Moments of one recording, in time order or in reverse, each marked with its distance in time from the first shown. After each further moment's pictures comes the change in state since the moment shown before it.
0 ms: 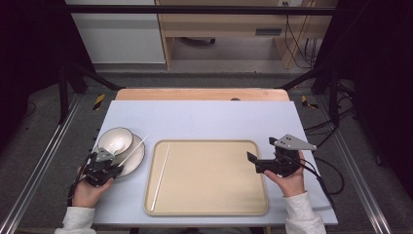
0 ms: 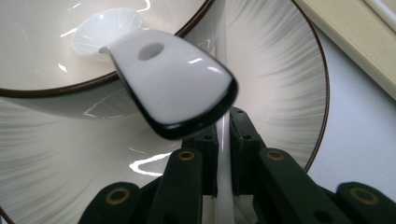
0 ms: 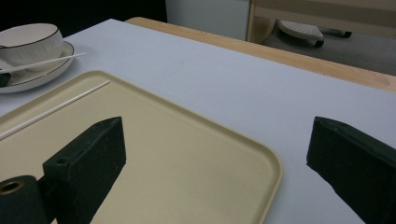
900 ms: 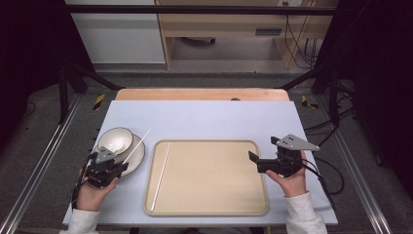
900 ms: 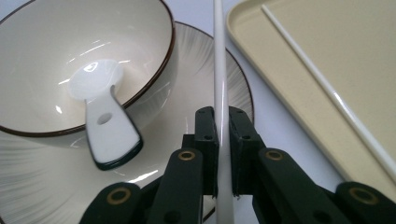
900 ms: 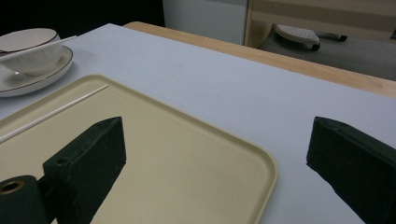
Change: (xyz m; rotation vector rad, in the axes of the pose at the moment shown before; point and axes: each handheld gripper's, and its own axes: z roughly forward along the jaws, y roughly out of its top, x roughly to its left) left arm -0.030 0.017 -0.026 -0.110 0.003 -0.048; right arm -0.001 0.001 -0.005 -0.015 -0.009 0.000
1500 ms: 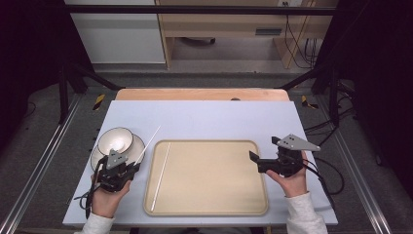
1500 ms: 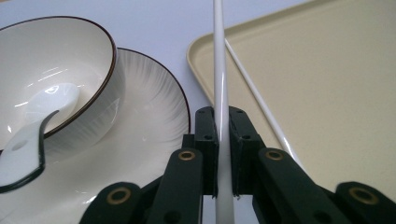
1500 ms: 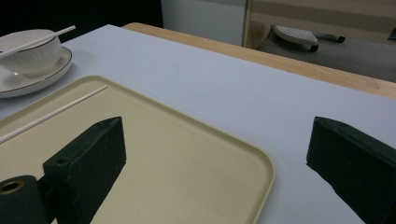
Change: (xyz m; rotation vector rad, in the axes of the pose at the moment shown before) left arm -0.044 0.009 -0.004 -0.084 0.010 -0.051; right arm 0.000 0.000 -0.001 -0.005 -0.006 0.002
